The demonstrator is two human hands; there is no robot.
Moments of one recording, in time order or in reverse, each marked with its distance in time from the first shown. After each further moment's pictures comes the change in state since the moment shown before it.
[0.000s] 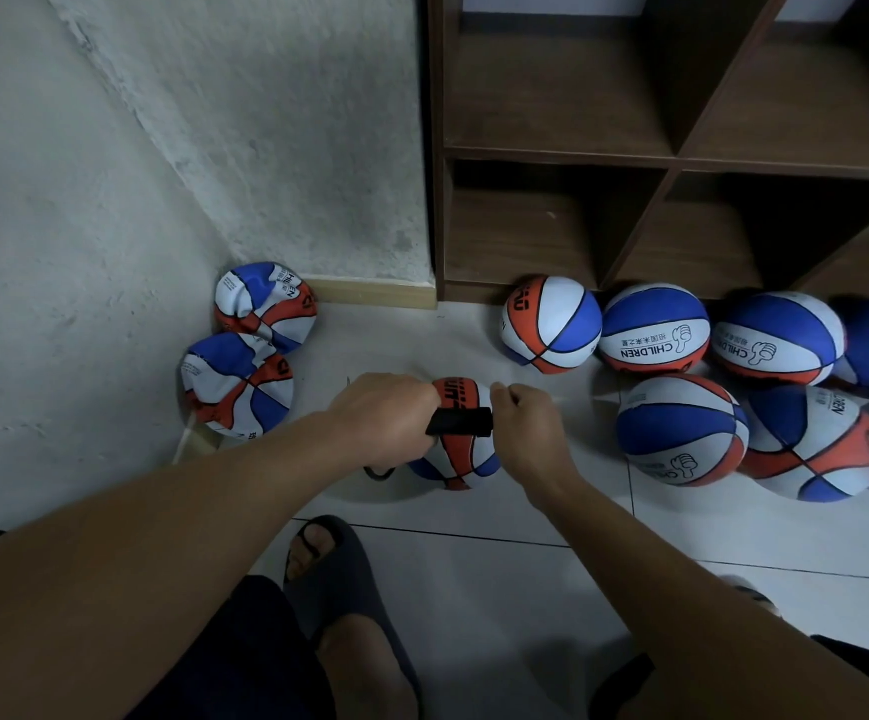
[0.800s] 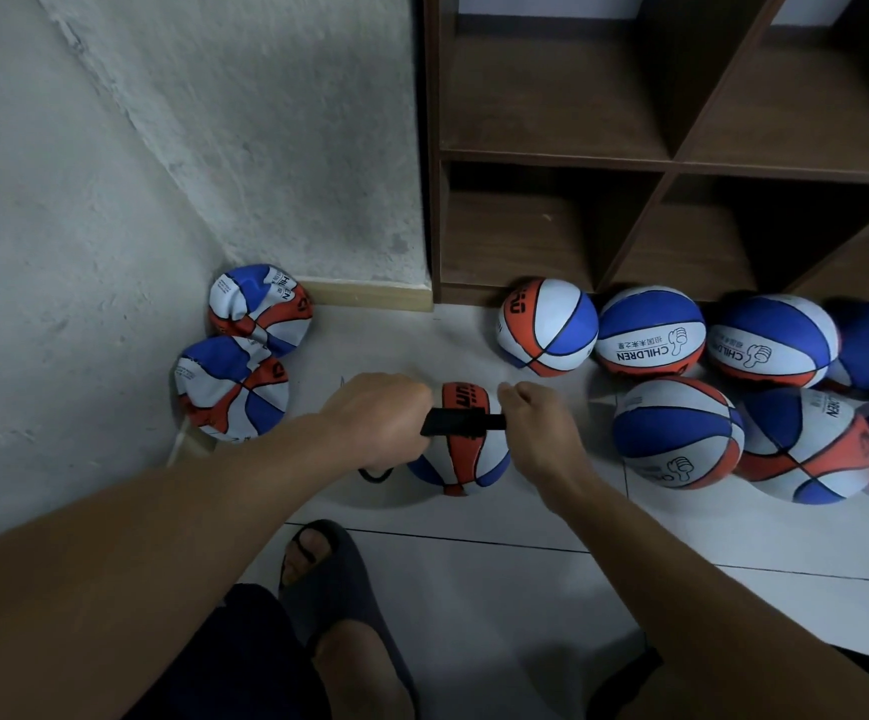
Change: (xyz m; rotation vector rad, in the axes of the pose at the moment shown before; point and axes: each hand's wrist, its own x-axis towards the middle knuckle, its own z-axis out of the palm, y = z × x) left_hand 0.005 -0.008 0.003 0.016 0.025 -0.020; right_hand -0.004 -0.010 -0.020 0.008 -0.056 0.015
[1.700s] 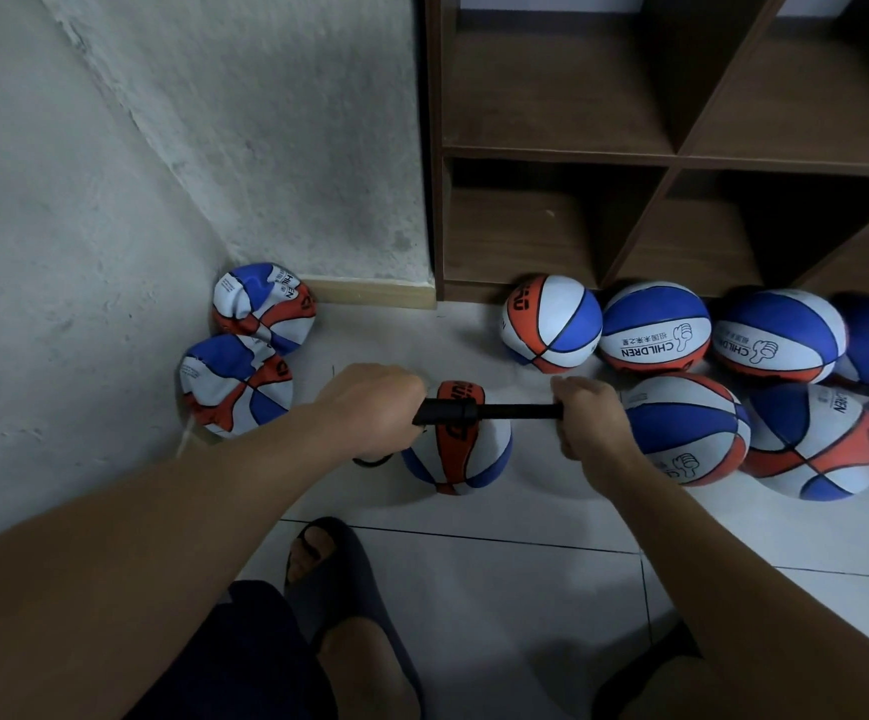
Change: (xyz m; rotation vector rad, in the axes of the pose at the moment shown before) left_hand 0.002 -0.014 0.000 0.096 0.034 0.029; right_hand 0.032 0.029 -0.043 0.203 0.060 0.178
